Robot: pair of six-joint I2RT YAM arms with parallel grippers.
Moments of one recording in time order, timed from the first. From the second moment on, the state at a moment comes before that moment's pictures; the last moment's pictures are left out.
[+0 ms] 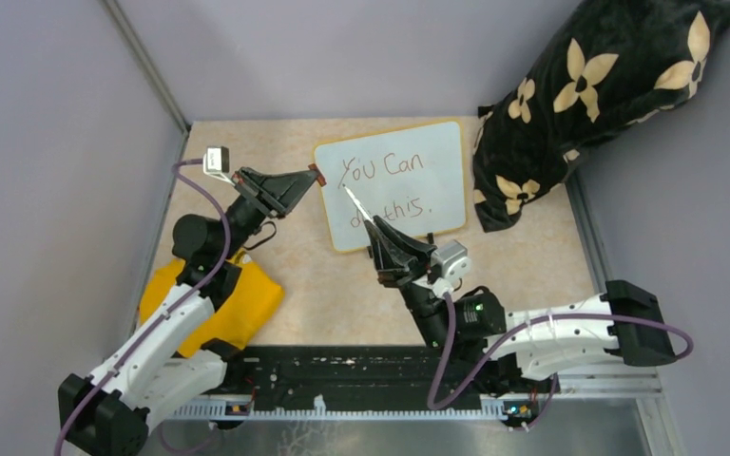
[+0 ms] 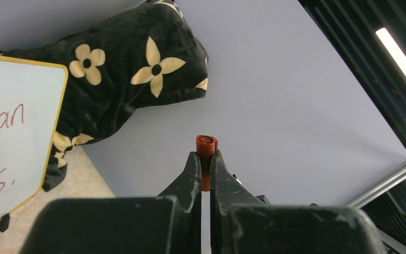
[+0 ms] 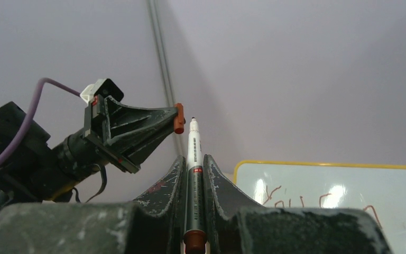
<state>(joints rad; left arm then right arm) -0.45 0.90 0.68 0.70 0.32 -1.28 1.53 1.11 0.63 1.36 0.79 -0.54</state>
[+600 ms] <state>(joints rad) -0.45 0.87 0.65 0.80 0.31 -1.38 1.53 1.12 0.68 1.26 0.73 -0.42</state>
